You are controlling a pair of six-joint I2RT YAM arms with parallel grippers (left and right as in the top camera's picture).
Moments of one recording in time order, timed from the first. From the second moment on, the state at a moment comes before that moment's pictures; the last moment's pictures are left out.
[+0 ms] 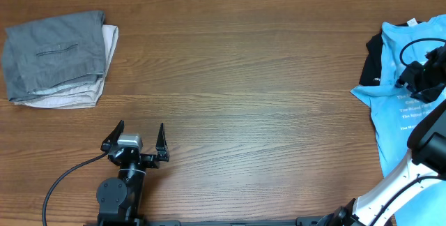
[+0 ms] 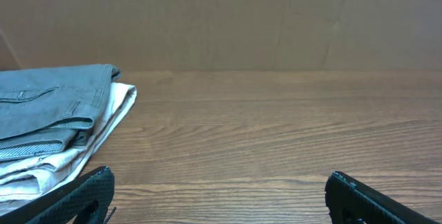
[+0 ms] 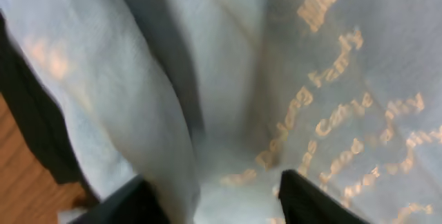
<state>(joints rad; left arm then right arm) -0.06 0.02 0.01 -0.07 0.03 -0.05 -0.59 2.19 1.77 -1.05 -0.07 0.11</state>
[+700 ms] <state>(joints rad) -0.06 0.02 0.01 -0.07 0.03 -0.05 -0.27 2.19 1.91 -1.32 0.00 0.38</state>
